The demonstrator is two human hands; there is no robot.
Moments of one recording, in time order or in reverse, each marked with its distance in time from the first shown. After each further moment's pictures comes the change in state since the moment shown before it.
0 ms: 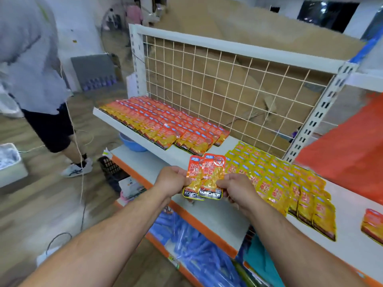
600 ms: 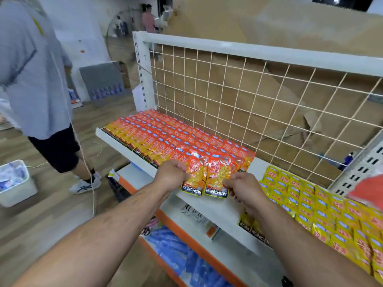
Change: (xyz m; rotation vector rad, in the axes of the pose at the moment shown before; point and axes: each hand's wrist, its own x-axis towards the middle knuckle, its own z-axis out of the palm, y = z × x) left_hand 0.167 0.040 -0.057 0.173 0.087 0.068; right_hand 0.143 -0.053 0.049 0.035 -0.010 -0.027
